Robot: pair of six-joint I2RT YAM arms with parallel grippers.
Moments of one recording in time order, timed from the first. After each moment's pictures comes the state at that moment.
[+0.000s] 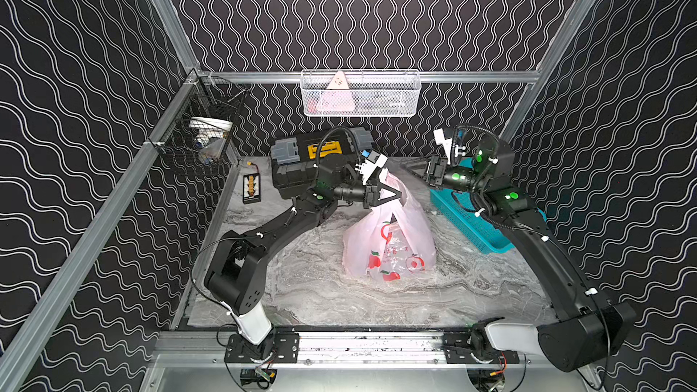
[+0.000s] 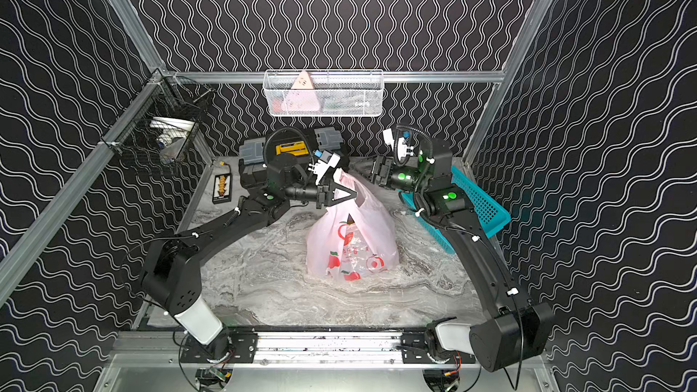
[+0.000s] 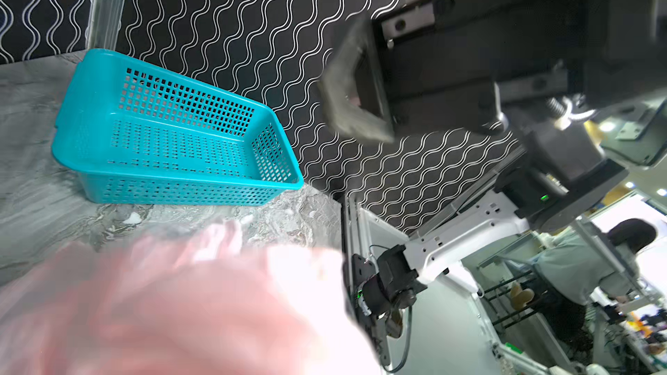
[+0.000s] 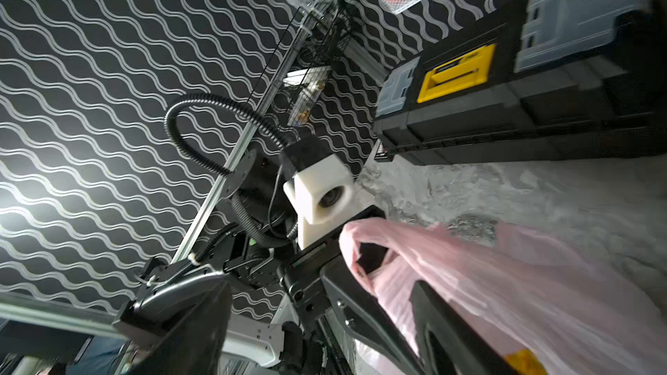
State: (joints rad) left arm -0.49 1.70 1.33 0.20 1.04 -0.44; right arm 0.28 1.33 1.39 -0.30 -0.82 0.71
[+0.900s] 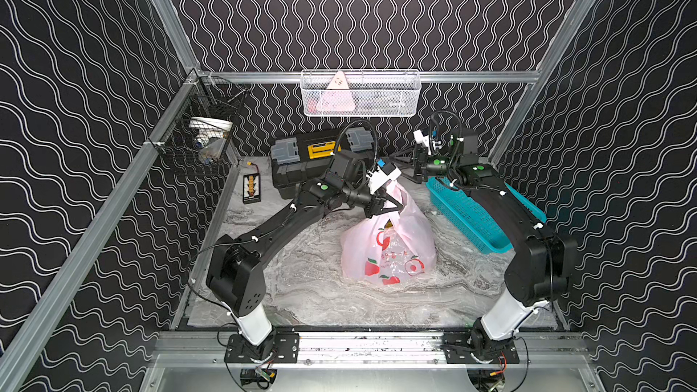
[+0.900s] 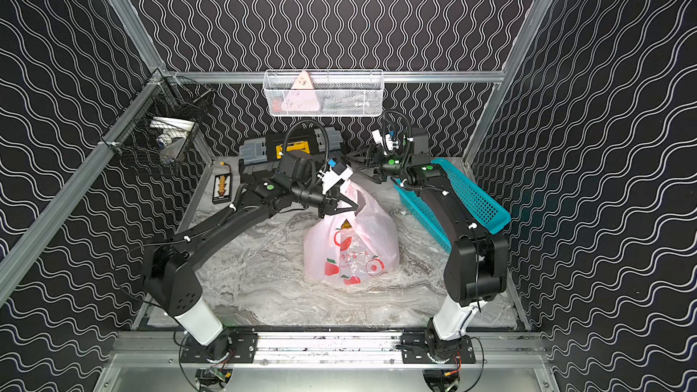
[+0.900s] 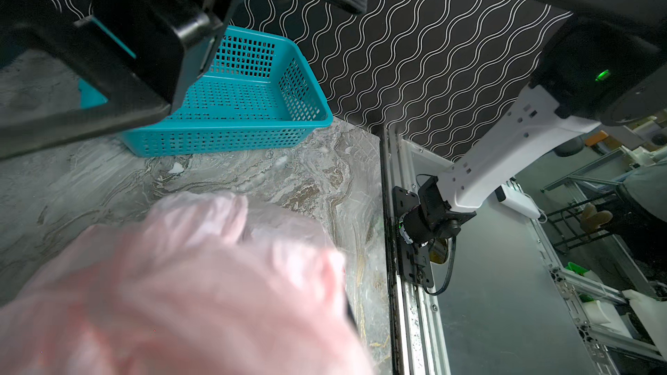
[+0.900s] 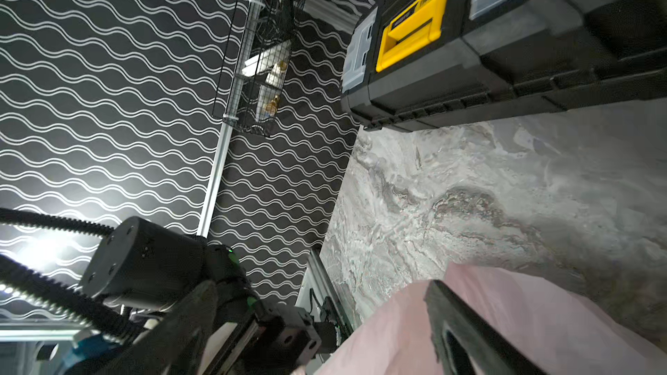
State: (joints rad) left arm -0.55 1.70 1.53 -0.42 0.90 0.06; right arm 0.24 1.72 1.54 -0.25 -1.05 0.77
